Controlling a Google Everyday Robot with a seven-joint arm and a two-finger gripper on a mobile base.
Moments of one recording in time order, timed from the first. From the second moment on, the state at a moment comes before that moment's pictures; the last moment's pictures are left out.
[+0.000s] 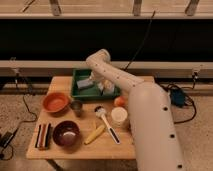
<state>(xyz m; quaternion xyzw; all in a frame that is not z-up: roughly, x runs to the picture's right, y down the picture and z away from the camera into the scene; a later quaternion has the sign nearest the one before) -0.033 -0.018 0.965 -0.19 -0.14 -0.53 0.81</state>
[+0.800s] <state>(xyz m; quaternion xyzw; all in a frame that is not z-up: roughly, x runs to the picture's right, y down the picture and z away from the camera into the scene) -0.025 0.010 0.978 -0.23 -0.14 -0.57 0.78</state>
